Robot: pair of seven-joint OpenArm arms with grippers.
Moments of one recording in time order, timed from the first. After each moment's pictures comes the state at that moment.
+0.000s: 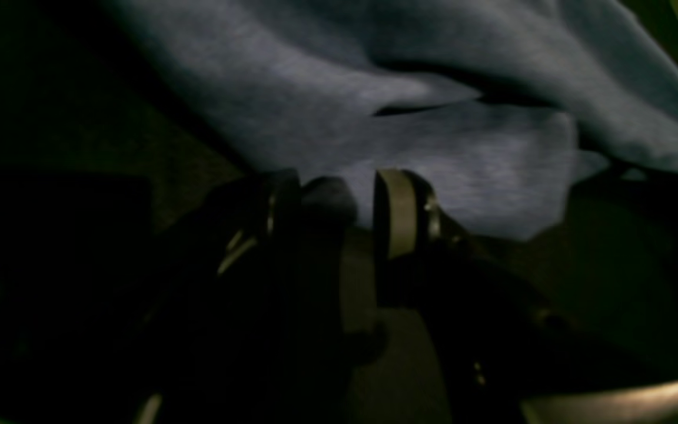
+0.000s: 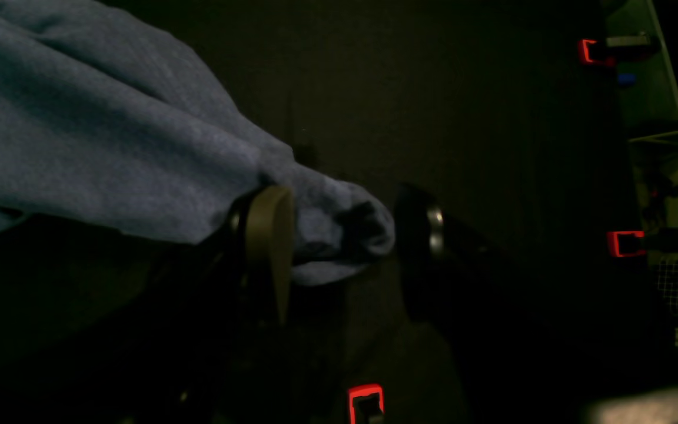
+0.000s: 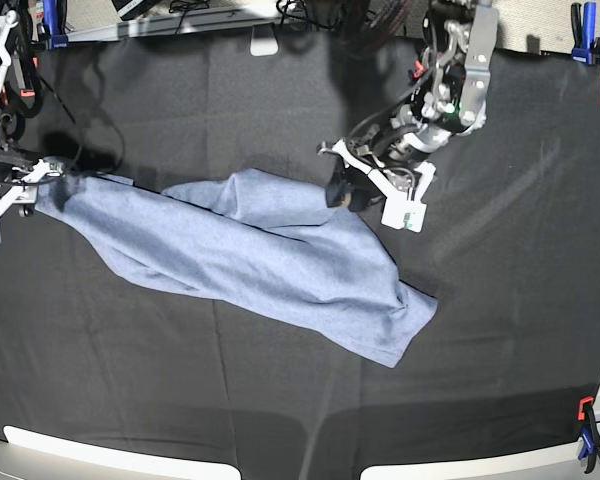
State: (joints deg) left arm 9.8 0.7 7.8 86.3 -24.5 -16.7 26.0; right arm -18.3 27.7 29.0 117.9 17.5 13.0 -60.7
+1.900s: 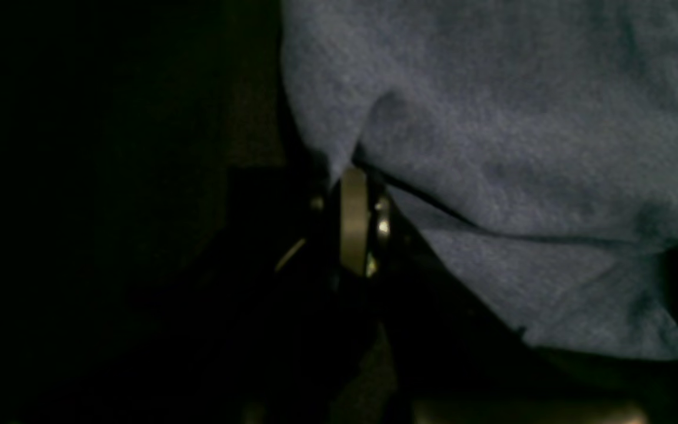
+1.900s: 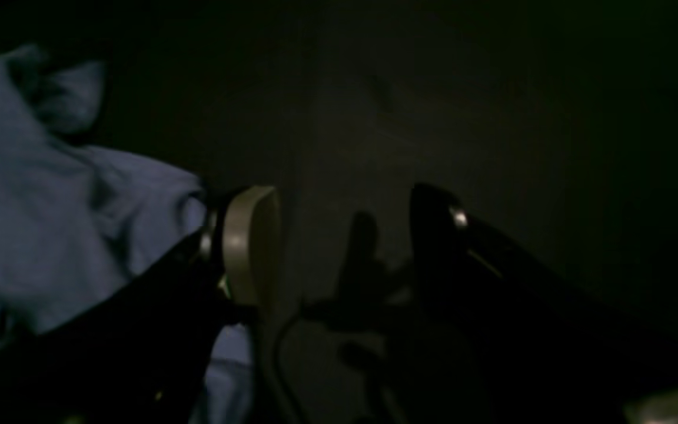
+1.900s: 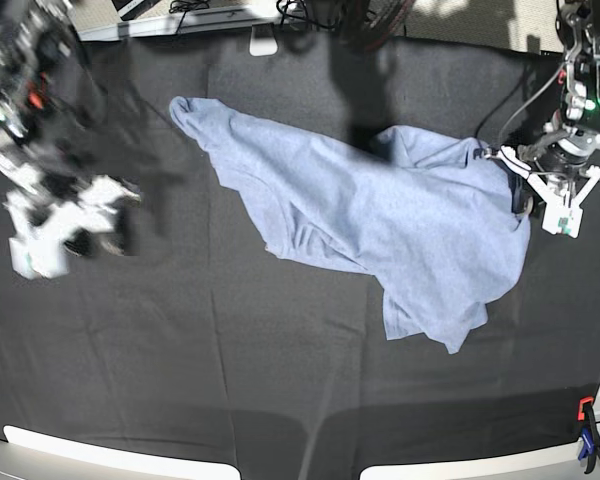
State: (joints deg) left arm 17.7 -19.8 -9.8 104.0 -18.9 -11.9 36.4; right arm -10.9 16.7 21.3 116.1 35.0 19.7 -56.1
